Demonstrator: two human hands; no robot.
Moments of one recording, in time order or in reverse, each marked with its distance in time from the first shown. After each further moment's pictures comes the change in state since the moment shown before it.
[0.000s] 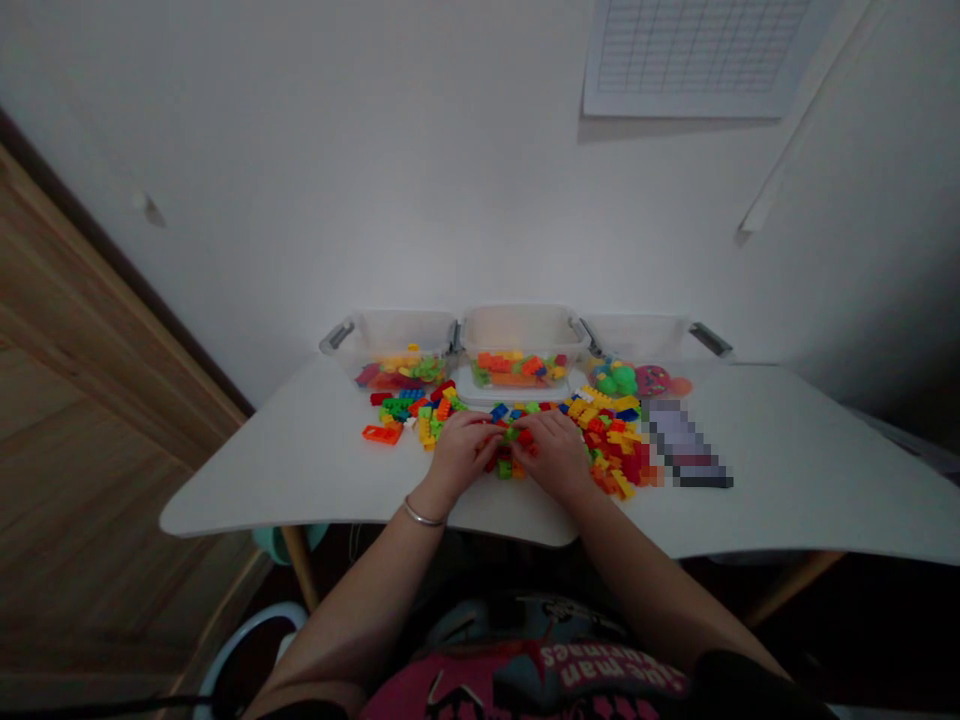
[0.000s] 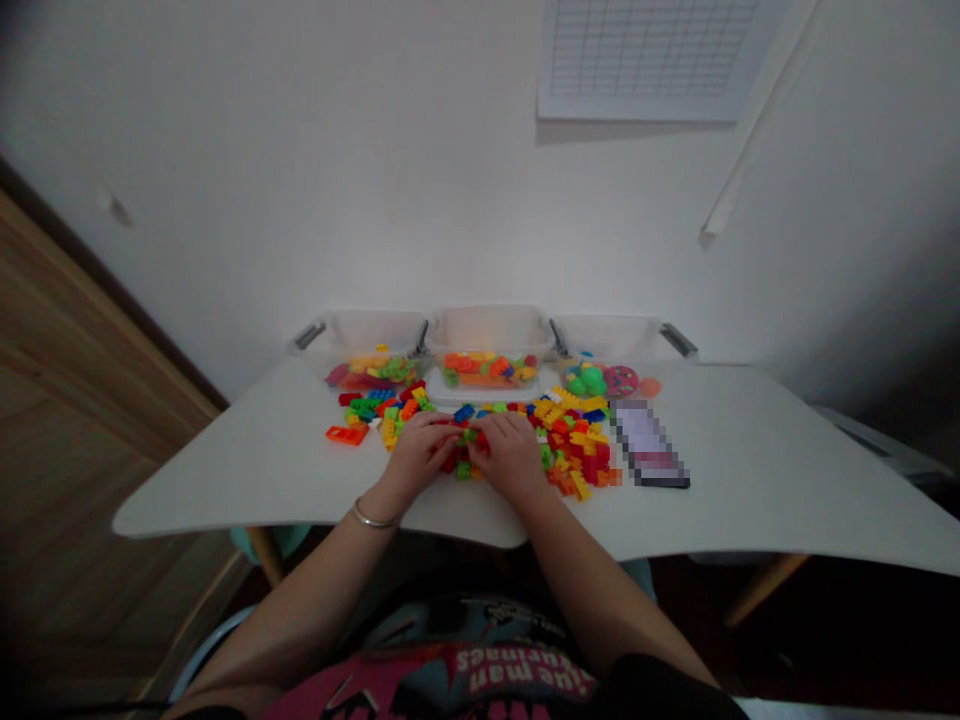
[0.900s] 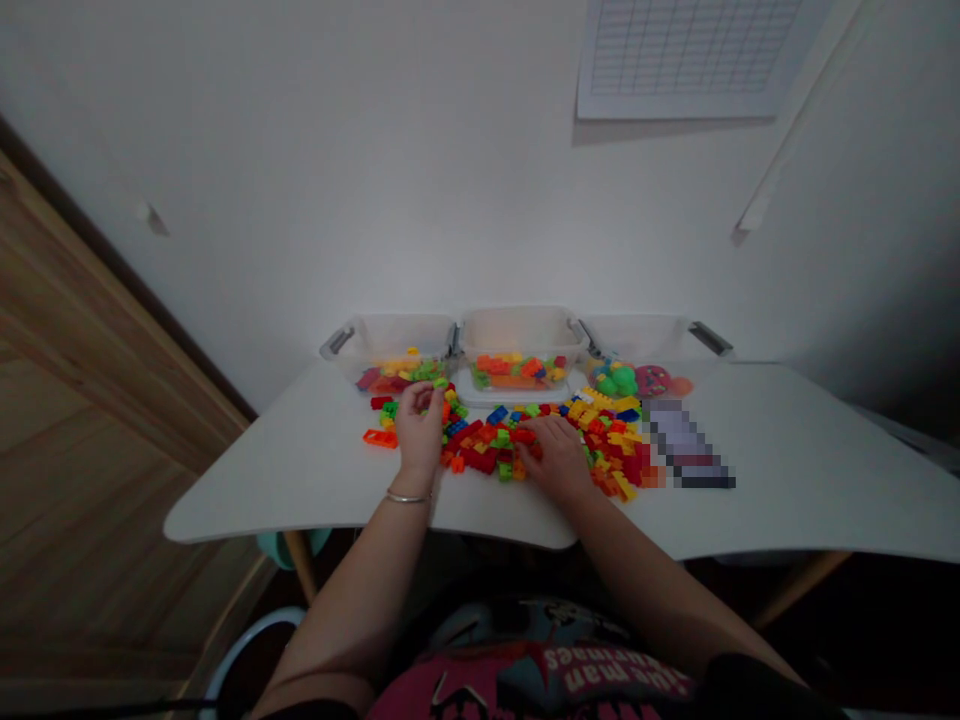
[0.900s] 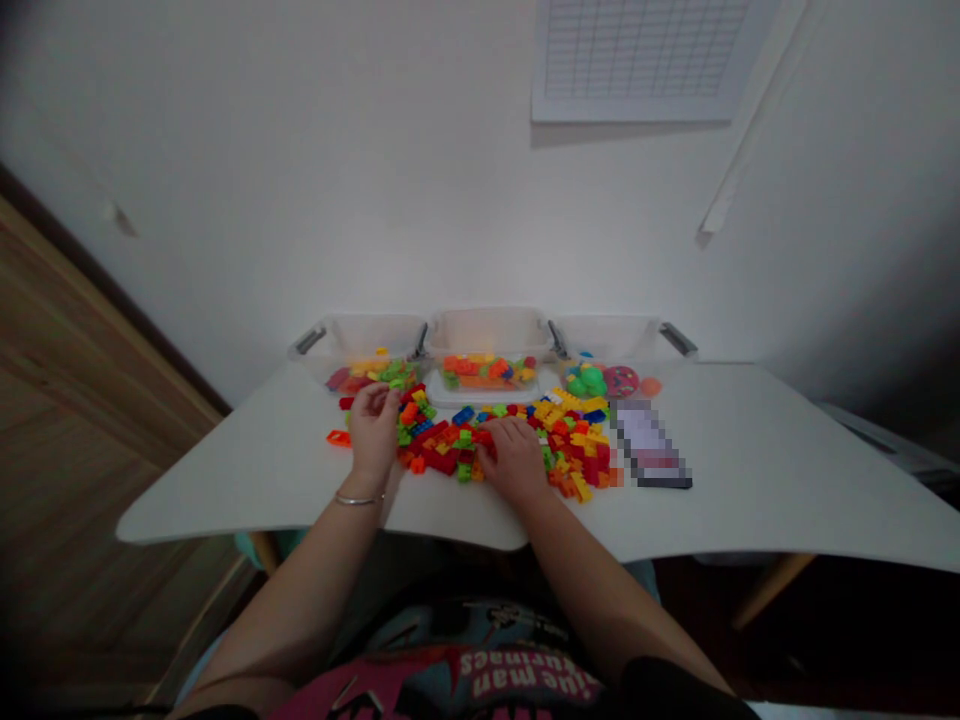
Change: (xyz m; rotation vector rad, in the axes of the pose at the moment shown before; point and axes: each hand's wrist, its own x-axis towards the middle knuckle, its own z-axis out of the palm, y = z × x) left_hand 0.028 -0.030 -0.018 -0.510 0.702 -0.468; right_hand -0.011 0.009 0.010 0.046 -0.001 0.067
